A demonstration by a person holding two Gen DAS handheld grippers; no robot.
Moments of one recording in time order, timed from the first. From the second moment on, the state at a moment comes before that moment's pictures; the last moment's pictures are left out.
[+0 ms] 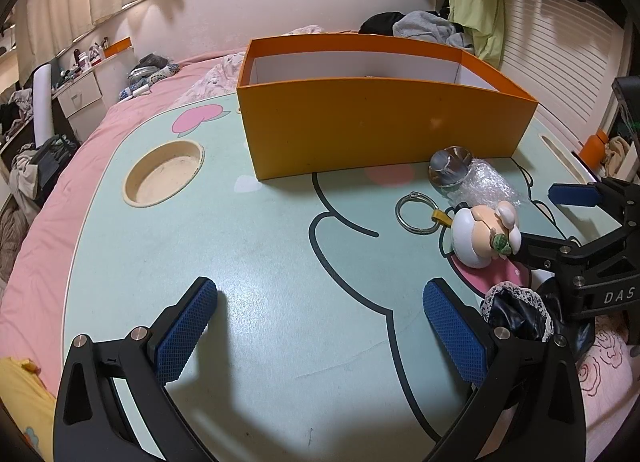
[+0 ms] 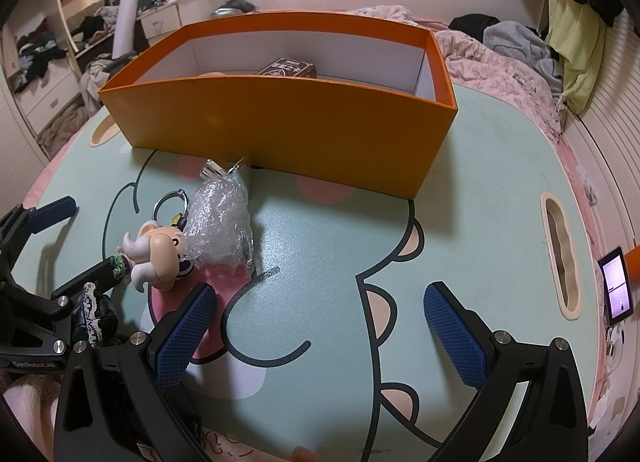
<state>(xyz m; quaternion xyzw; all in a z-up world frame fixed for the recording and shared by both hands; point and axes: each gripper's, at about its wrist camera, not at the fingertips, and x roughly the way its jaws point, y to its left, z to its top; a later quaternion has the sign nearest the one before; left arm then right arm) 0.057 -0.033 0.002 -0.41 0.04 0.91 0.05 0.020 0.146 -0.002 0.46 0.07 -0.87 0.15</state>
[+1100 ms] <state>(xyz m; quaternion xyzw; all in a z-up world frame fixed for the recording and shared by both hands) 0.101 0.003 0.044 -0.38 0.02 0.87 0.30 0.018 0.149 -0.004 0.45 0.07 -0.88 0.15</state>
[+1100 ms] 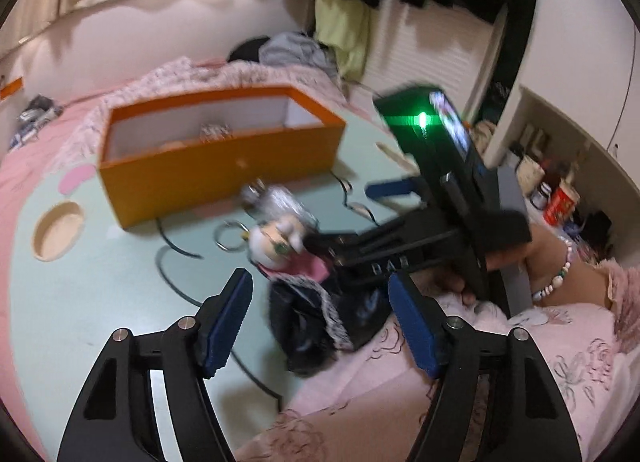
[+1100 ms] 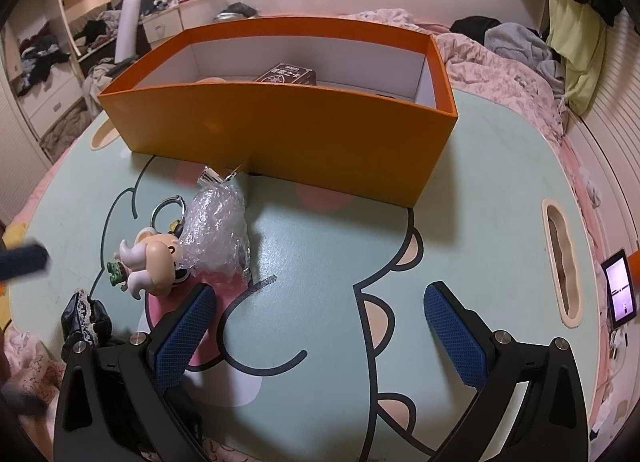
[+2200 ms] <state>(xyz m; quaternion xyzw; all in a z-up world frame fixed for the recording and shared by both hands) 0.089 -0.051 0.046 -0.32 -0.07 0.93 0.18 0.023 0.130 0.016 0.42 0.02 -0.89 0.19</state>
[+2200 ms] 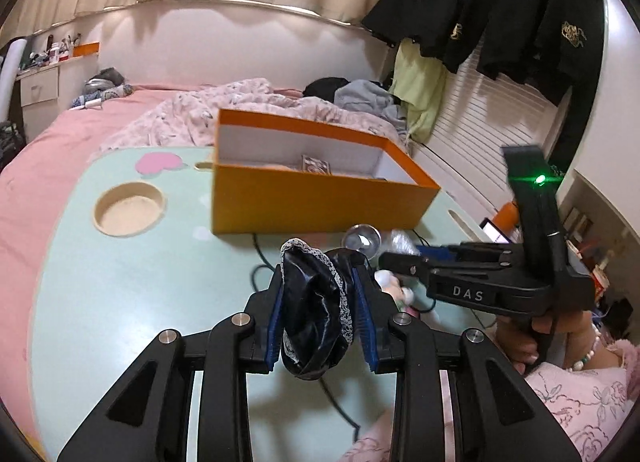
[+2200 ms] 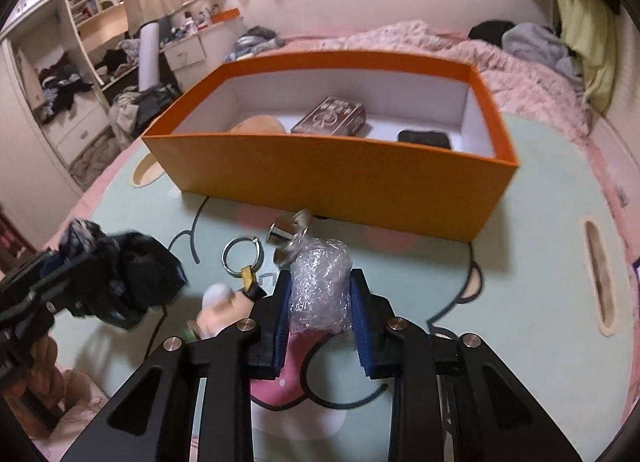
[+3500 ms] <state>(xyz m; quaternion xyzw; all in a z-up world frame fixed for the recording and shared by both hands) 0.084 -0.060 0.040 -0.31 -0.08 0.94 0.13 0.032 0.131 0.025 0.39 0.03 -0.91 0.17</state>
